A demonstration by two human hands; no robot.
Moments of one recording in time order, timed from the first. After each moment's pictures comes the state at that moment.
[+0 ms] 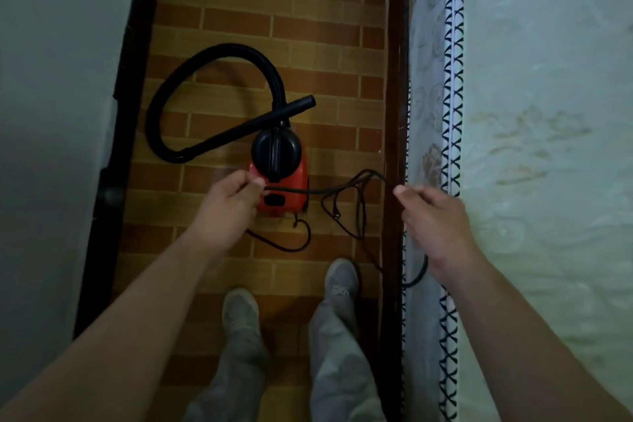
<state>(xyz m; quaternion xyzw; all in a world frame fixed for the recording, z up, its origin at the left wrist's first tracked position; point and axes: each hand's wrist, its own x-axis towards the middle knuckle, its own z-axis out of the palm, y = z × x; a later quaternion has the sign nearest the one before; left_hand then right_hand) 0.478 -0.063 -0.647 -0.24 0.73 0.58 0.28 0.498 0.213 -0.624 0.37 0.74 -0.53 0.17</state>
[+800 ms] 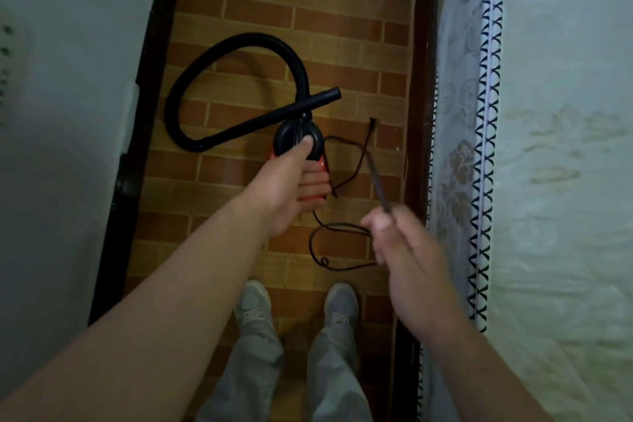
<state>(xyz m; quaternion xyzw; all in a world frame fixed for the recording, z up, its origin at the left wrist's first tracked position) 0.455 -0.050 -0.652 -0.34 0.53 0.68 0.37 0.557 0.121 -0.593 0.11 0.81 -0.56 0.16</state>
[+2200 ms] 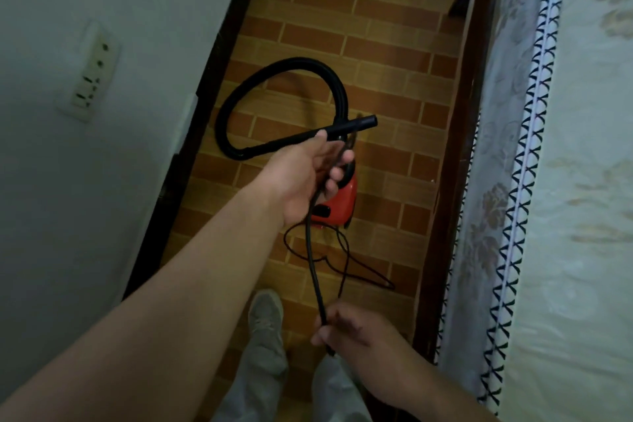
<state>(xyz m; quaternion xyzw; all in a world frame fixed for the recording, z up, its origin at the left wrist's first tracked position) 0.428 -0.054 -0.604 -0.35 0.45 0.77 0.28 0.586 0.124 -0.630 0.02 0.65 -0.56 0.52</state>
